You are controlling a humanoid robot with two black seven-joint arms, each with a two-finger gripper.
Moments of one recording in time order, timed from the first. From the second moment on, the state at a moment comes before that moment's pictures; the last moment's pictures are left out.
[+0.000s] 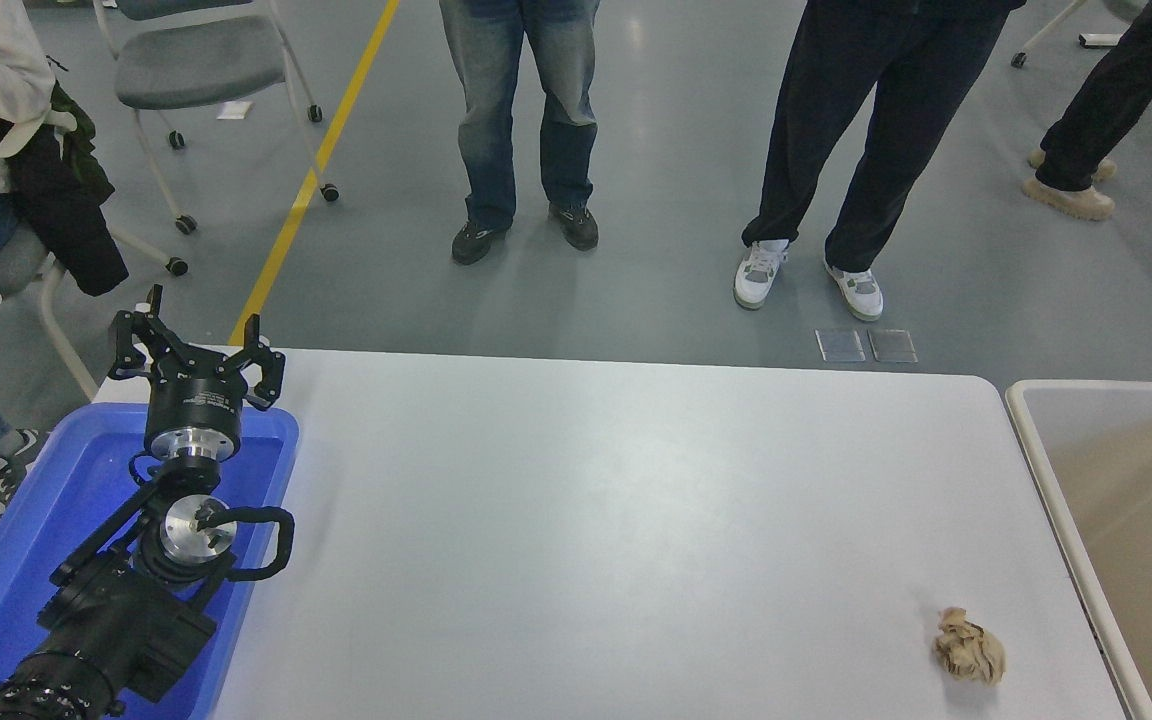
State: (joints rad) left arm -0.52 0.15 -1.18 -0.59 0.09 -0.33 -0.53; right arm 0.81 -0.62 -0.25 0.08 0.24 -0.10 -0.11
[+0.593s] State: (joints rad) left arm -0.52 0.15 -1.18 -0.59 0.09 -0.33 -0.53; right arm 0.59 -0.47 -0.07 0.02 0.27 -0.13 -0.12
